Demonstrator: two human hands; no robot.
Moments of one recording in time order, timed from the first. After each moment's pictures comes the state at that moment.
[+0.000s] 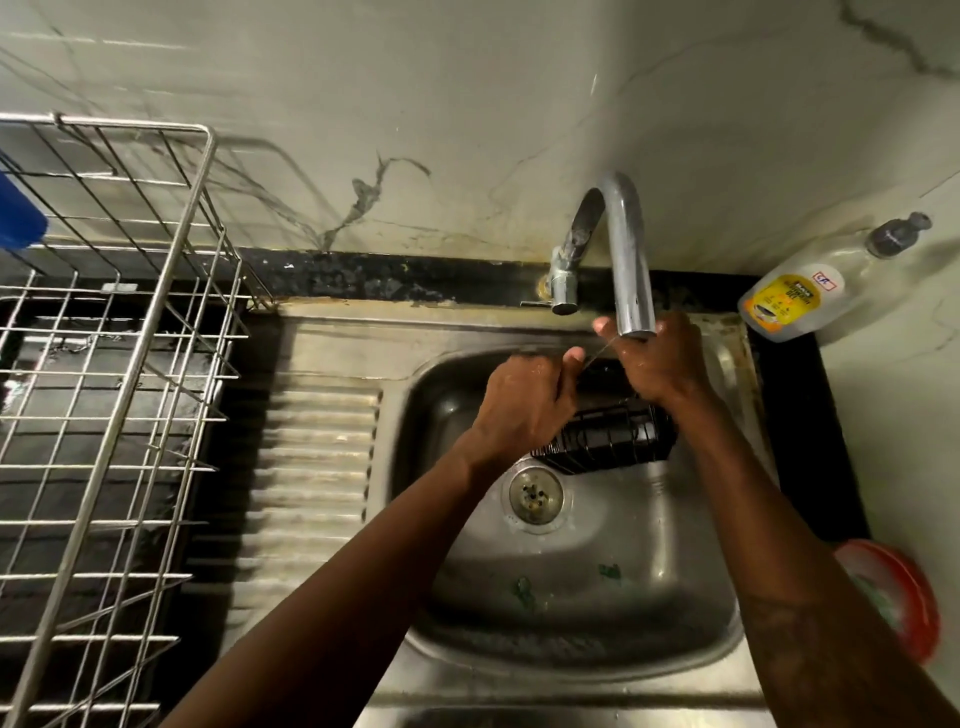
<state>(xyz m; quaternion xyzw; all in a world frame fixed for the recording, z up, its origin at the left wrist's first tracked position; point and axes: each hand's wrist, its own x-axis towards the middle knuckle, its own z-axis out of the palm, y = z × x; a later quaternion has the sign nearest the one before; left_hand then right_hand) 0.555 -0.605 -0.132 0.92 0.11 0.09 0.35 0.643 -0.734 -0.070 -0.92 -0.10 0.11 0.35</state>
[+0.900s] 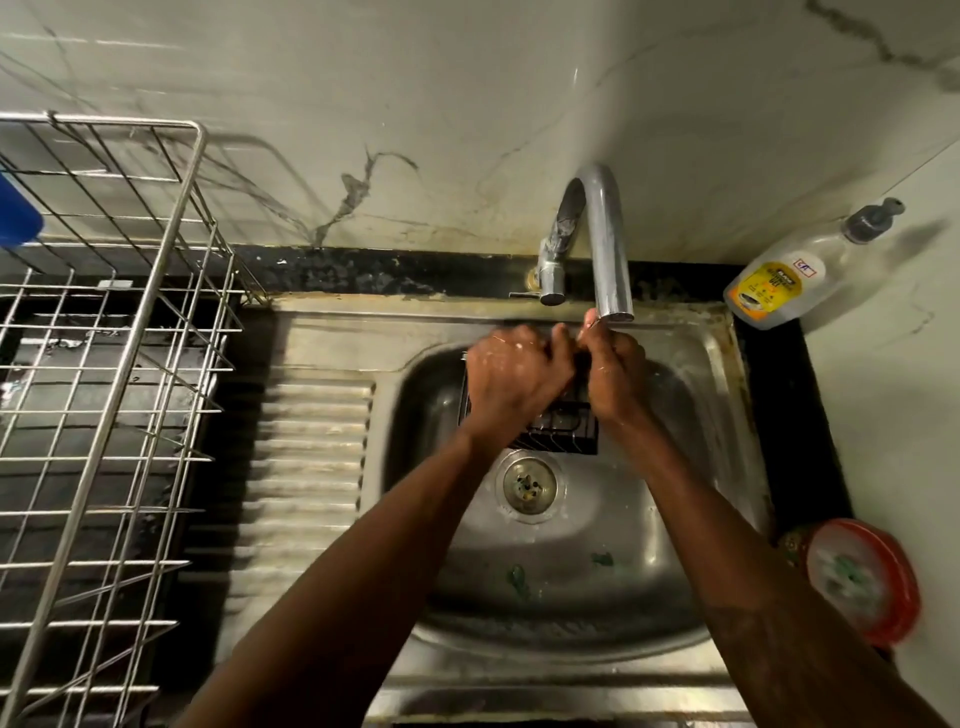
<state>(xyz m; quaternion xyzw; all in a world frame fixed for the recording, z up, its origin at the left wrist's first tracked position) 0.566 -0.608 -0.124 0.95 0.23 0.04 0.21 0.622 -0.722 -0.149 -0.81 -0.04 0.11 0.57</state>
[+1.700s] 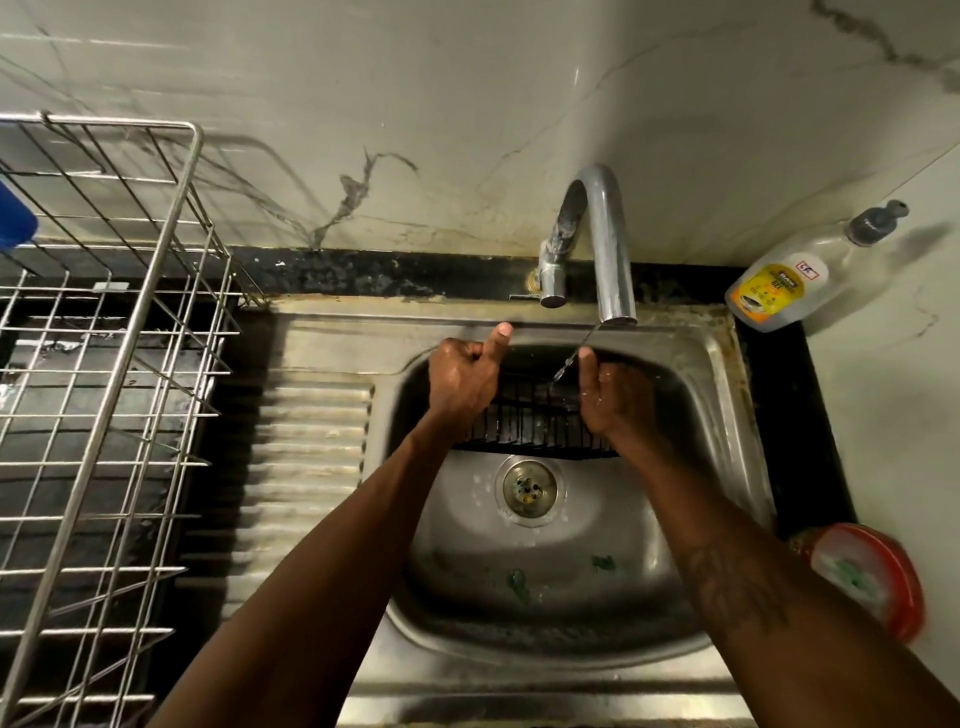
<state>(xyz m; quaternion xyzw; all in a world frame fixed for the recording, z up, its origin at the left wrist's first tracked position) 0.546 -0.567 -0.159 0.73 0.32 0.08 0.59 0.624 -0.745 -0.175 -0.96 -0.17 0.09 0.18</state>
